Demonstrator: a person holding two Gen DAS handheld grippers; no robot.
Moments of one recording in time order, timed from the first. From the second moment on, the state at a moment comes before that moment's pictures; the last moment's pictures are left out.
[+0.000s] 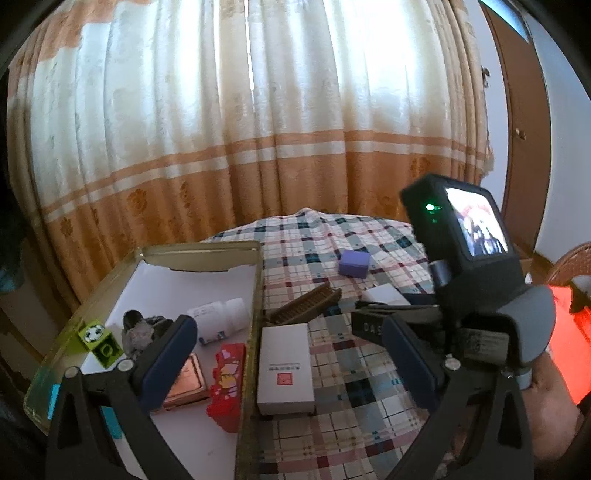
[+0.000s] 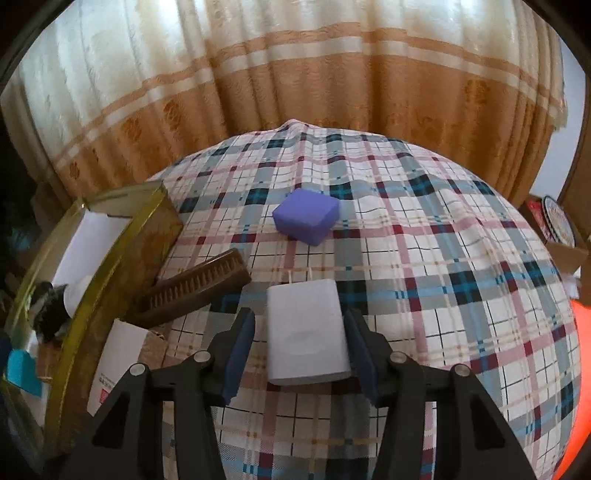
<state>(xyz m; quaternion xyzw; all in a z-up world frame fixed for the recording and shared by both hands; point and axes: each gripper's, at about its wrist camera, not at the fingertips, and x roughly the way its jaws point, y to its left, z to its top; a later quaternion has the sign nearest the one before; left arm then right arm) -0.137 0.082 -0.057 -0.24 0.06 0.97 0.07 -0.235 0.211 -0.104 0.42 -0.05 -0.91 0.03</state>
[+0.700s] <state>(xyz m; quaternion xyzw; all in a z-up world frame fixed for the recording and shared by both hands) -0.137 0.148 -0.063 -0.29 0.12 0.95 0.08 -0.189 0.314 -0.103 0.40 -0.18 -0.89 -0.09</state>
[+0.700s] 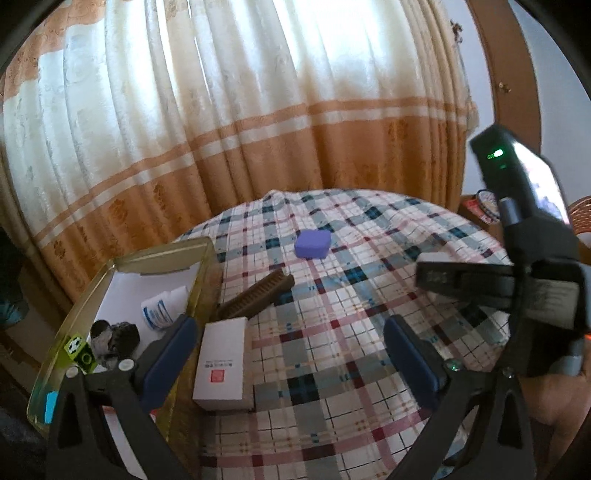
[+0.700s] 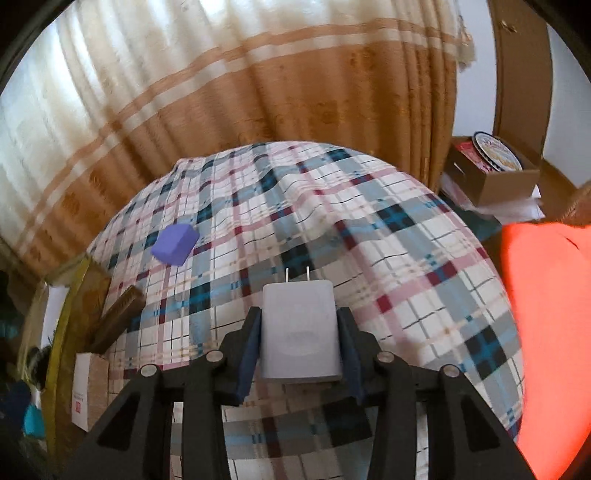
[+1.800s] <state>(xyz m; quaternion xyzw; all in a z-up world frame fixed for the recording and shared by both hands) -0.181 0.145 -0.106 -0.44 0.09 0.89 -0.05 -0.158 0.351 -0.098 0.34 -0.24 -0.90 -0.15</state>
